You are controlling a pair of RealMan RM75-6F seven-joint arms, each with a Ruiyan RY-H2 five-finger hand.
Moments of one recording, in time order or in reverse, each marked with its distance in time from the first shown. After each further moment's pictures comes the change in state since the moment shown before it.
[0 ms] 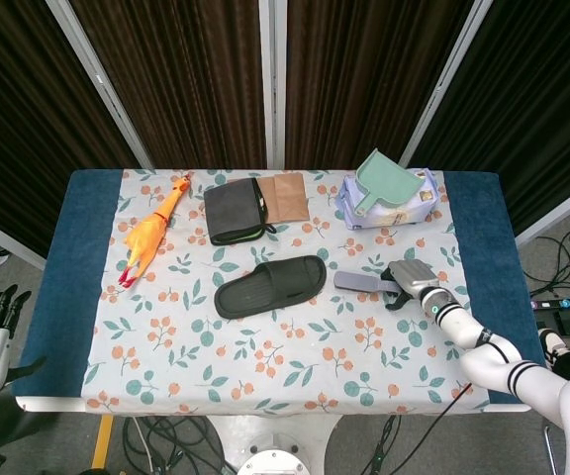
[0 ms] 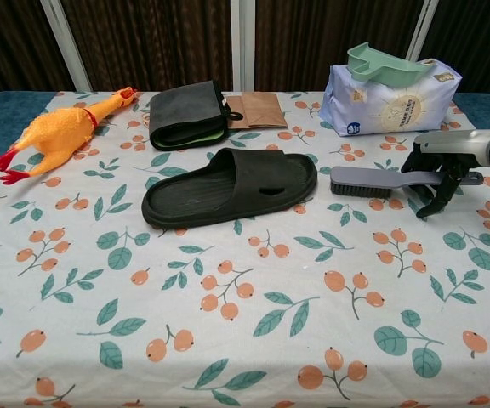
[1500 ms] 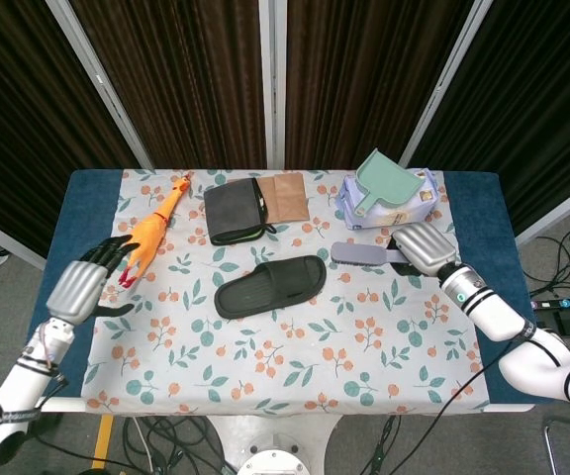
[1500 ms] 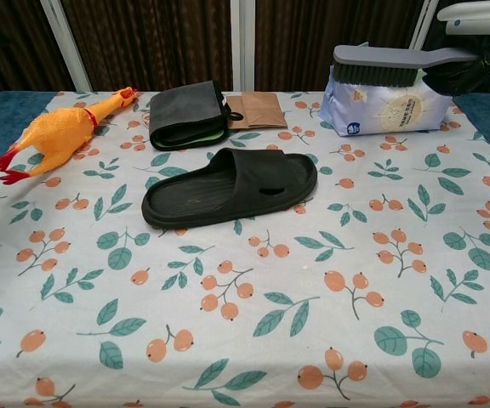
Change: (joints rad) left arm -0.377 -0.094 -0.121 0.112 0.113 -0.342 -0.236; right arm 0.011 0.322 0.025 -0.345 -0.137 0.305 -0.047
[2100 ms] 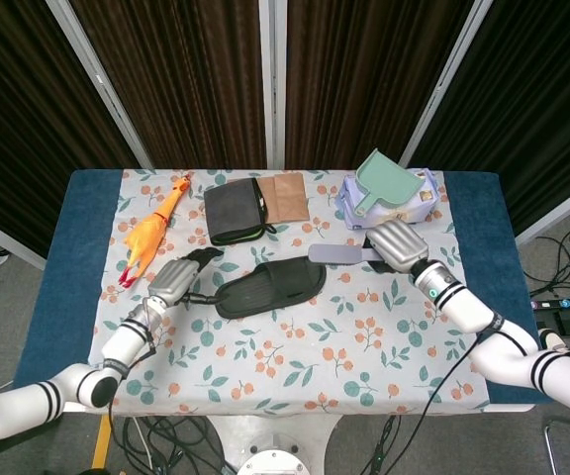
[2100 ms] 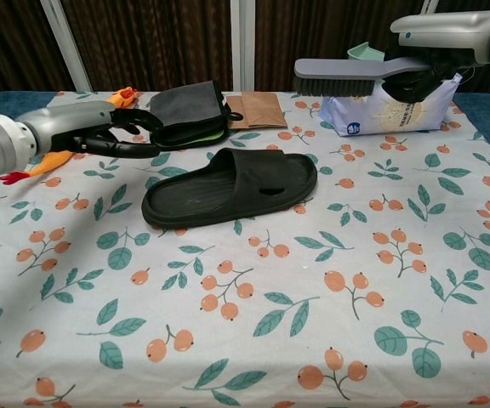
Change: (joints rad) left arm -0.292 -0.320 -0.060 0.163 -0.363 -0.389 0.103; right arm 0.060 -0.118 0.013 0.077 0.030 -0.016 -0.081
